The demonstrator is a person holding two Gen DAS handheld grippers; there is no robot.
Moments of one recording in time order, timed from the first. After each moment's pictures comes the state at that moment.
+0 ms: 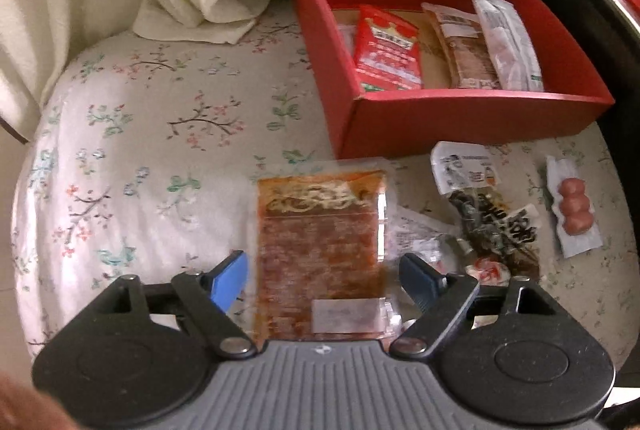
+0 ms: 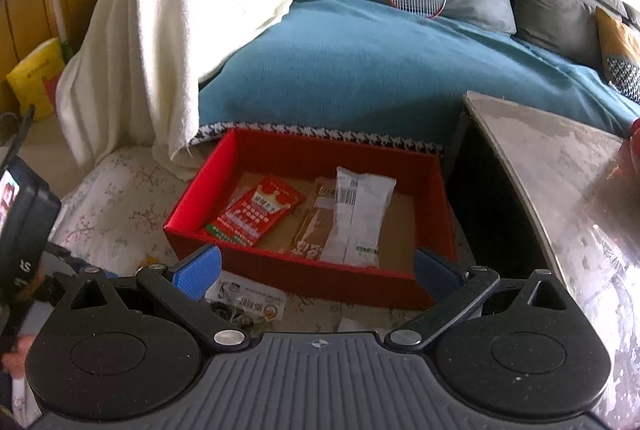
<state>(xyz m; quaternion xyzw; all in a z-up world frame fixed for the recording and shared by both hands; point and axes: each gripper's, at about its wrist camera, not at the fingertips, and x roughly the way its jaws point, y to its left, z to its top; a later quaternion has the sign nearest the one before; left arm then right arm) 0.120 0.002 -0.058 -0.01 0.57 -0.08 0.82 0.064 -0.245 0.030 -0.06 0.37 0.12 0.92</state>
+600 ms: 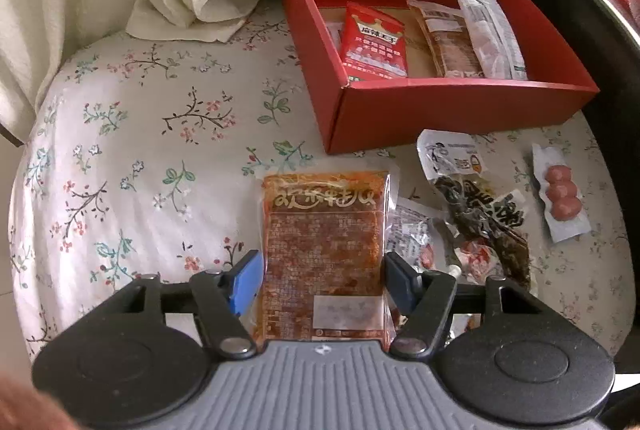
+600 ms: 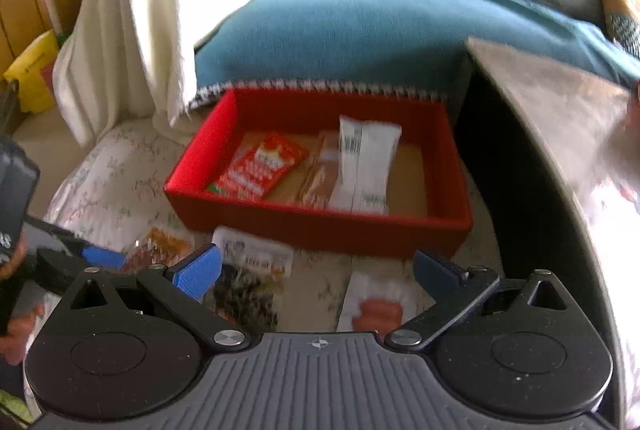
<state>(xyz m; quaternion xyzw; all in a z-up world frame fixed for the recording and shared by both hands) 0.111 -0.002 -0.050 -0.01 0.57 -0.10 0.81 0.050 -0.253 0.002 -0.03 0.42 0.12 0.90</state>
